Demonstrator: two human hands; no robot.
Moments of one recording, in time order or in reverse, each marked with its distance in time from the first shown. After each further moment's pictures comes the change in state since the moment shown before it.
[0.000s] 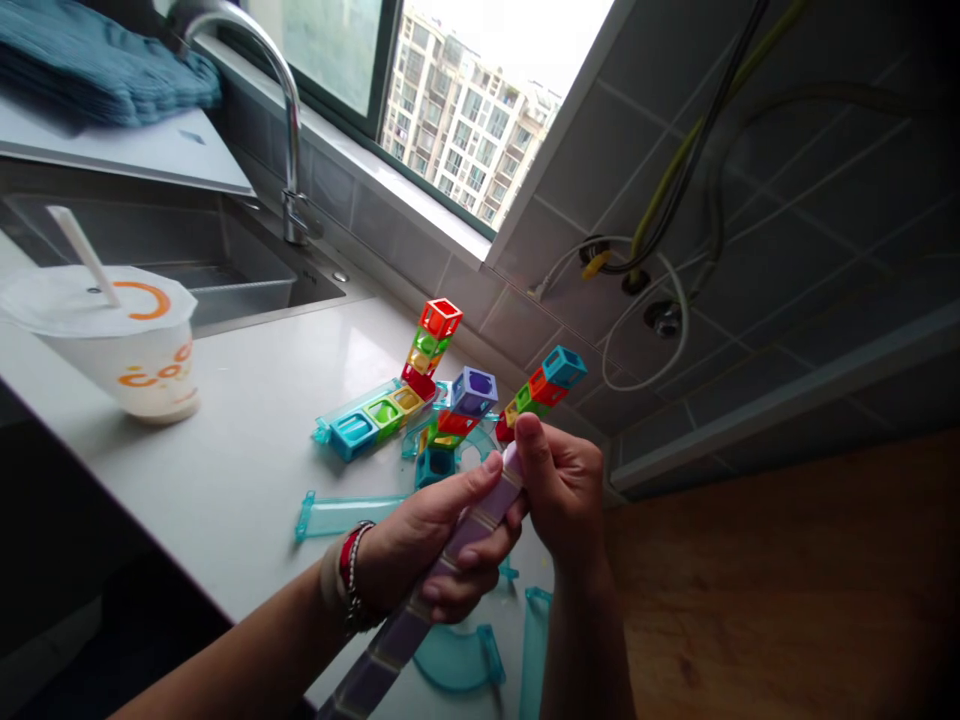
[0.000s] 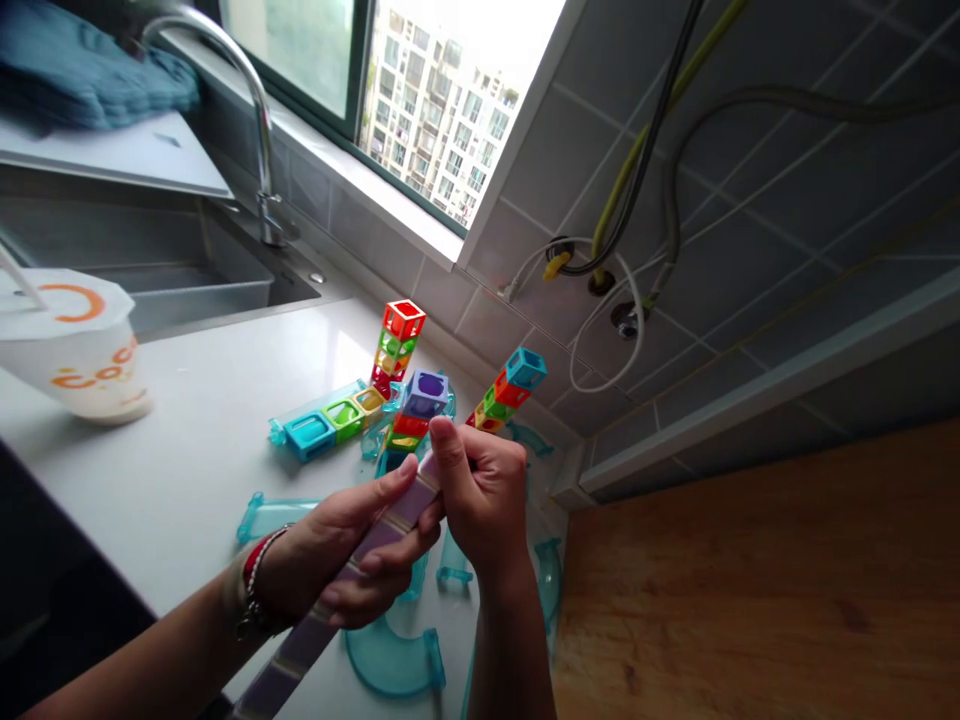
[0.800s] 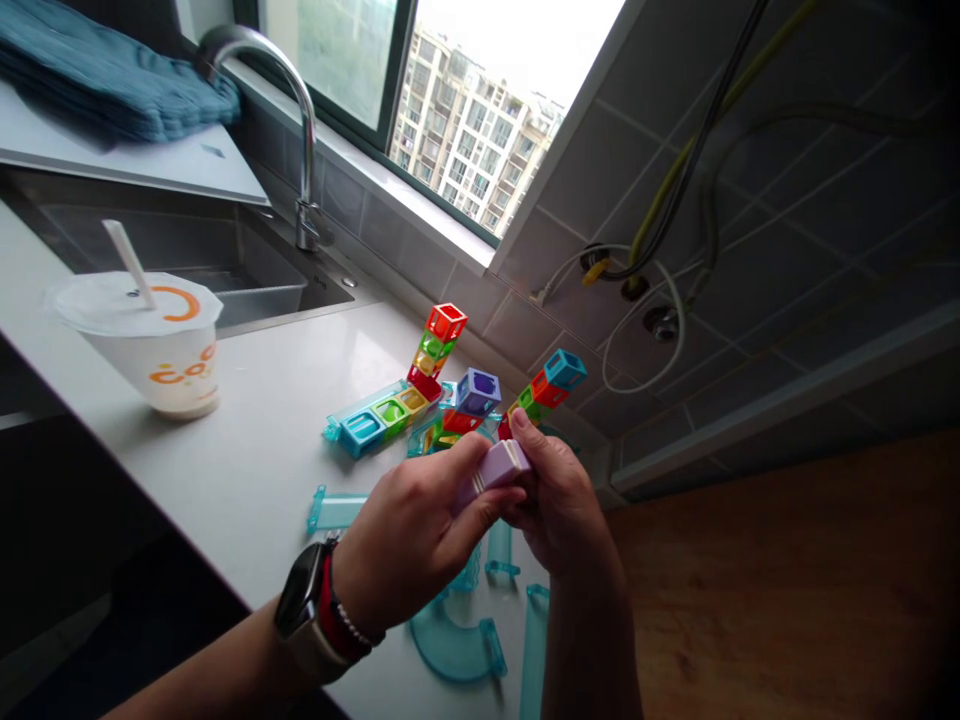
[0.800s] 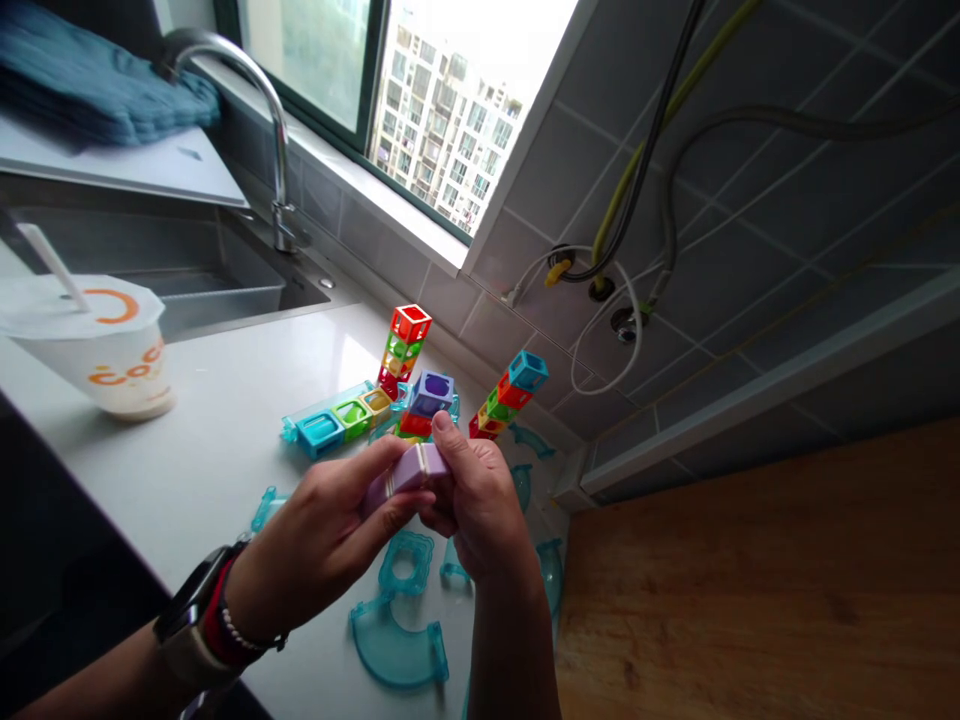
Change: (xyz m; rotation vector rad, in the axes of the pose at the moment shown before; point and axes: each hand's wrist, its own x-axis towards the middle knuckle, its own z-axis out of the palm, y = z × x) left_hand -0.025 0.004 0.031 1.640 0.736 0.589; right_hand -0.002 -0.012 0.009 0.636 -0.236 0.577
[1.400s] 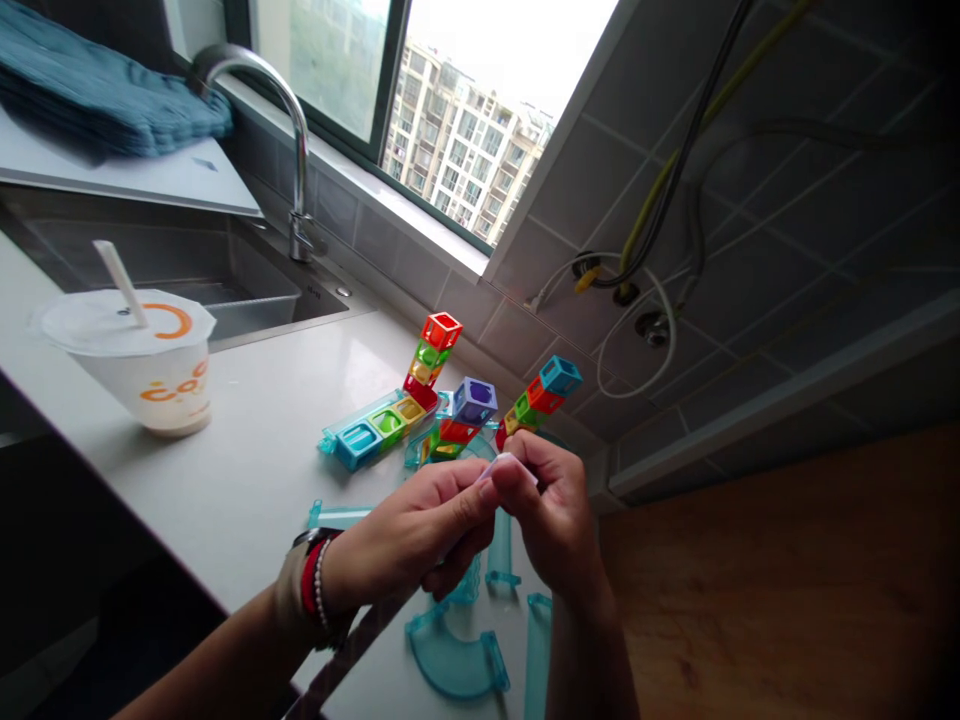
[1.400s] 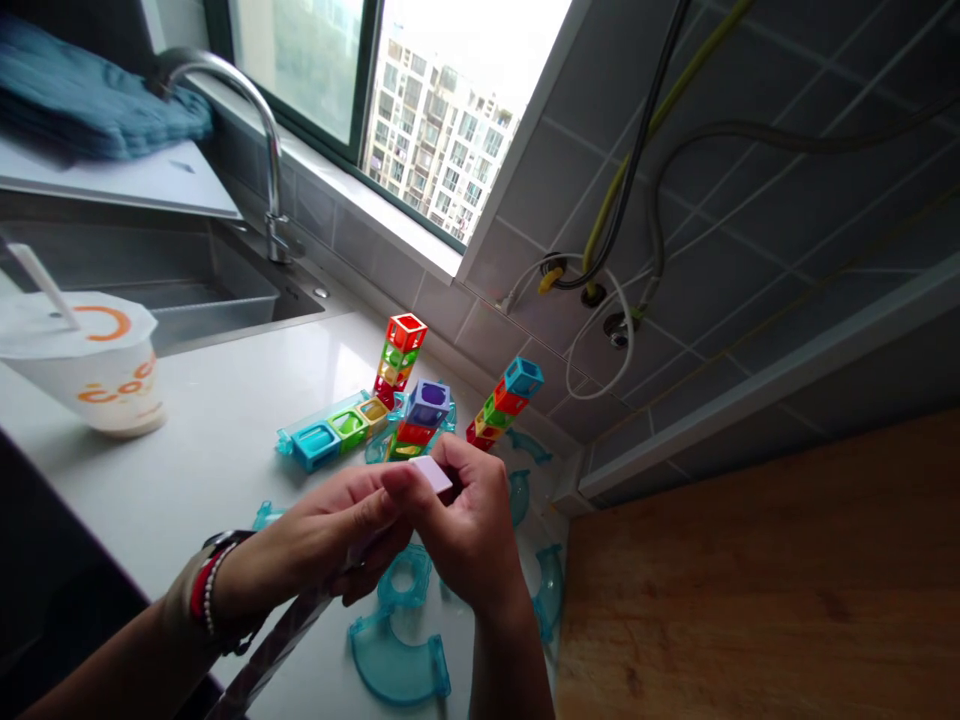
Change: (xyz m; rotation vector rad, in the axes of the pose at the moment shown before) left_hand 0.013 -0.018 0.000 -1.105 -0.486 -0.352; right_hand -0.010 -0.001 -0.001 -0.627 0.083 -0.508
